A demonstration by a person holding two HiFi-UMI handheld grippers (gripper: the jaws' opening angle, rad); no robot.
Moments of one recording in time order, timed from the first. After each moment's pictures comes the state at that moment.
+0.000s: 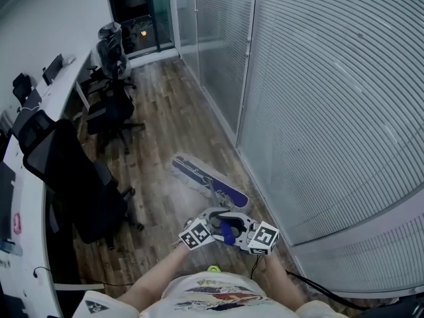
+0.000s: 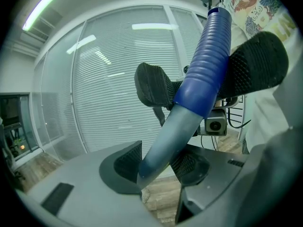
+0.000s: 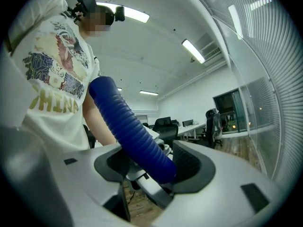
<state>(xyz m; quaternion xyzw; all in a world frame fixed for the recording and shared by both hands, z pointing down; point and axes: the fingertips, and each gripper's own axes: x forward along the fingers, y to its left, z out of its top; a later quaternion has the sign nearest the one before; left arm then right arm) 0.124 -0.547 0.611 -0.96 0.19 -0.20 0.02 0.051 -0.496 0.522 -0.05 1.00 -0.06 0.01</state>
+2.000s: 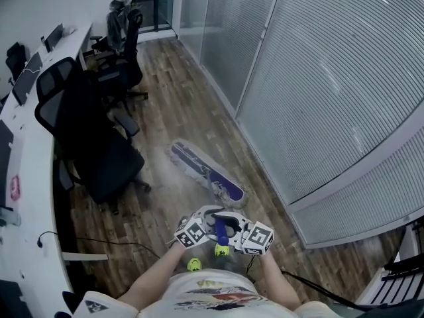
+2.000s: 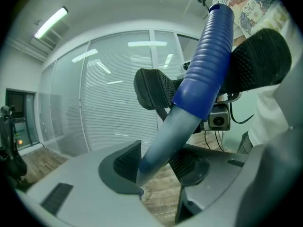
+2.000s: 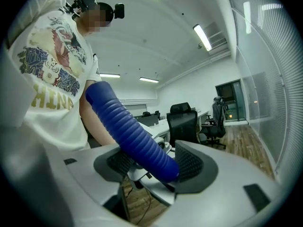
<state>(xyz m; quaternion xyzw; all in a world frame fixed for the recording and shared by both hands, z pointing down) -0.123 -0.167 0.600 -0.97 0.18 -0.15 0.01 -0.207 -0.117 0.523 -0.08 0.99 -0.09 -0.07</state>
